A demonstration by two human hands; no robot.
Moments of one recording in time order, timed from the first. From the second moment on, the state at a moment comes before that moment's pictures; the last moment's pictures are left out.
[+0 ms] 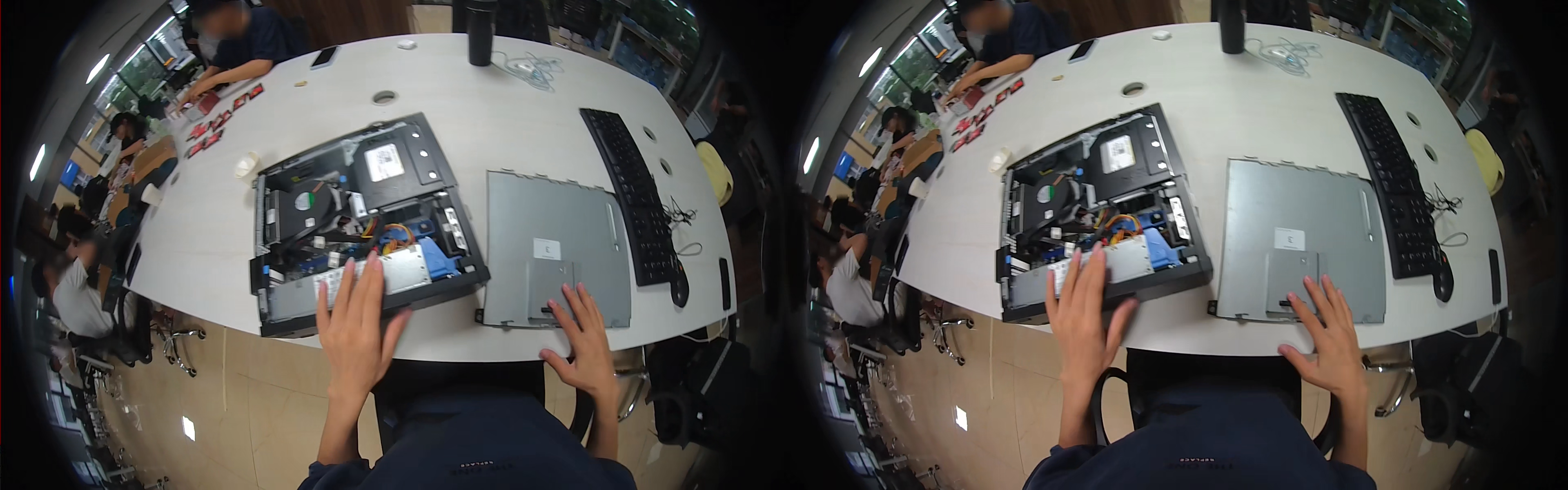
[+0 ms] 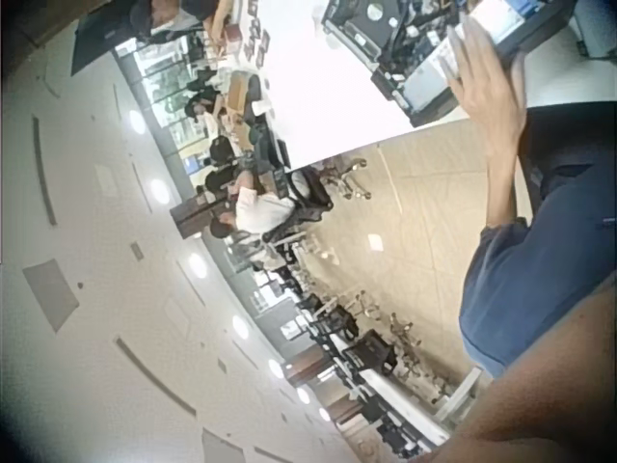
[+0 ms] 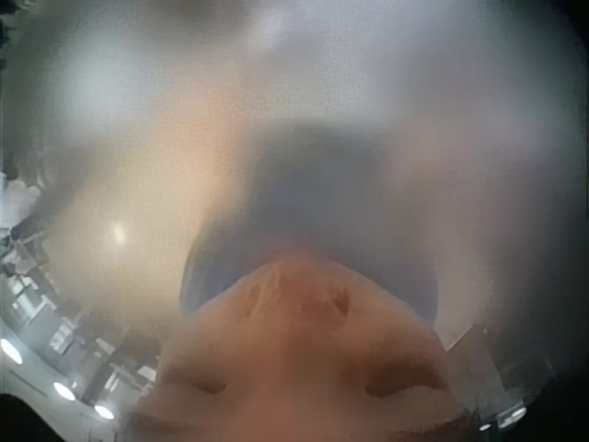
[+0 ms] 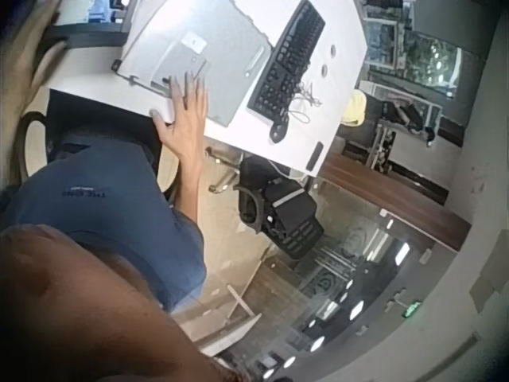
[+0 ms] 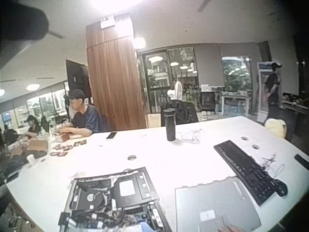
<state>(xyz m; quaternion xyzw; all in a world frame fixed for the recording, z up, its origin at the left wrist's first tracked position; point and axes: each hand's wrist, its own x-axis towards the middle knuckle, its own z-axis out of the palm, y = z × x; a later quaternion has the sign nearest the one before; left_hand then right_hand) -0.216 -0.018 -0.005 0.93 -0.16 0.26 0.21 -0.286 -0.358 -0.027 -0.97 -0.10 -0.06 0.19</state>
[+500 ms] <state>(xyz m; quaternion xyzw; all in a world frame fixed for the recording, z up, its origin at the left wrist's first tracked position) -0.199 -0.019 -0.048 0.89 -0.16 0.40 0.13 -0.331 -0.381 -0.054 -0.95 -0.18 -0.23 0.07</state>
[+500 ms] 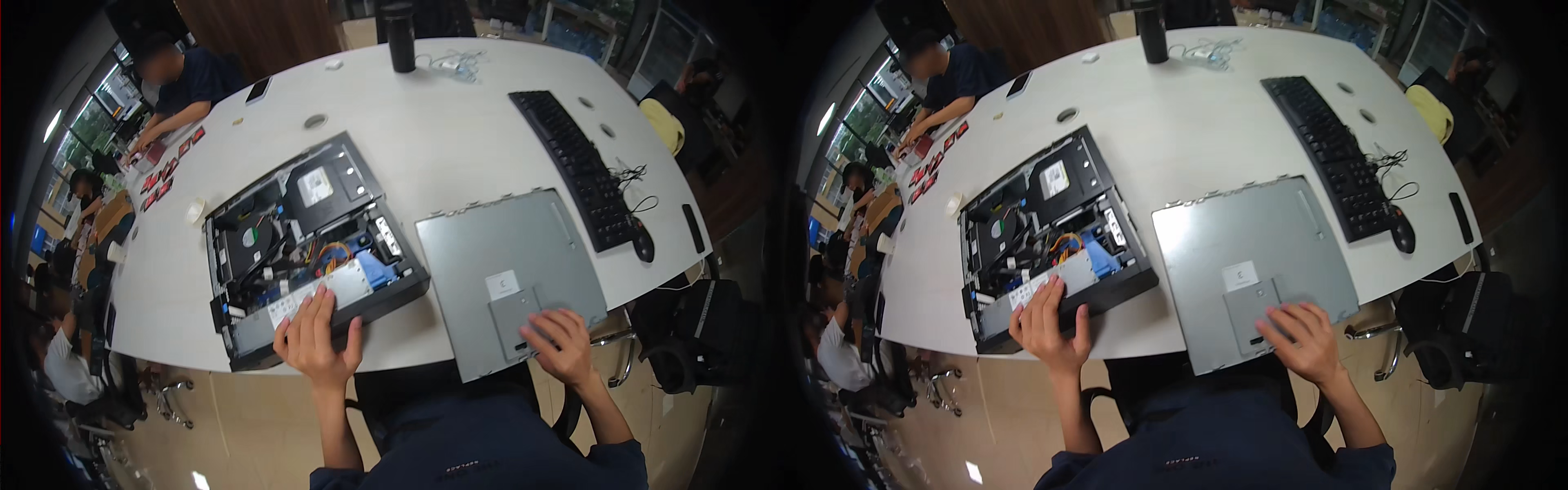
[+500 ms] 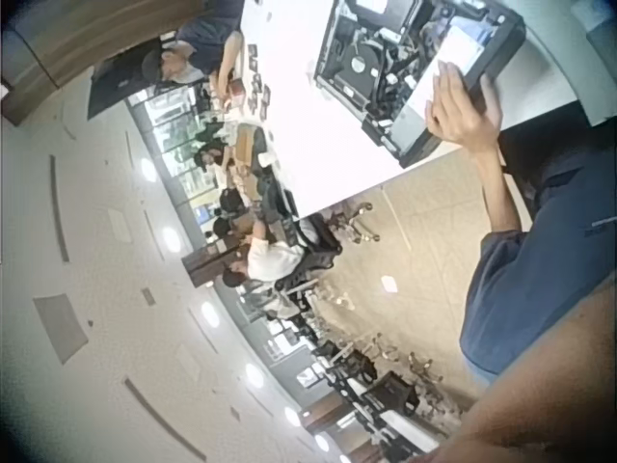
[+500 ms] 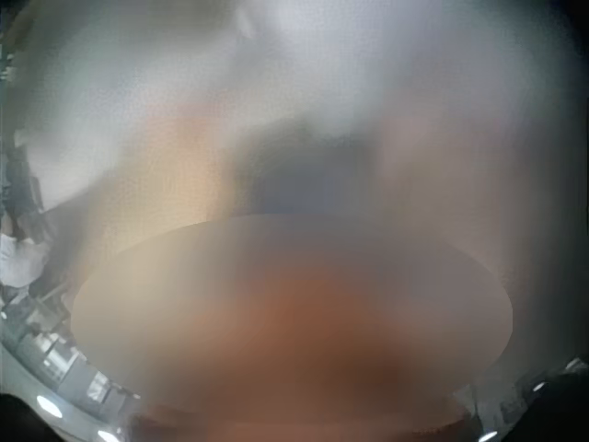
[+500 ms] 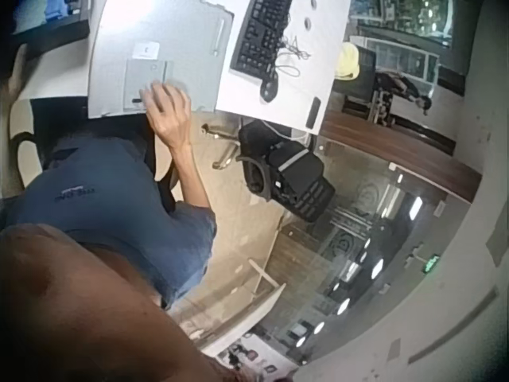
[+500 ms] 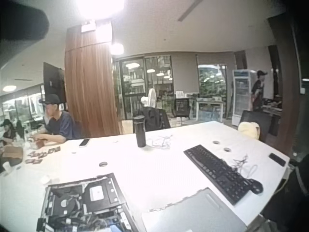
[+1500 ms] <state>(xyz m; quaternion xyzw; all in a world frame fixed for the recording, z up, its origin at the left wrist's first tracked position) -0.226 0.019 -0.013 0.88 -0.11 0.38 0.26 -0.176 -0.326 0.252 -0.82 -0.35 -0.44 -0.07</state>
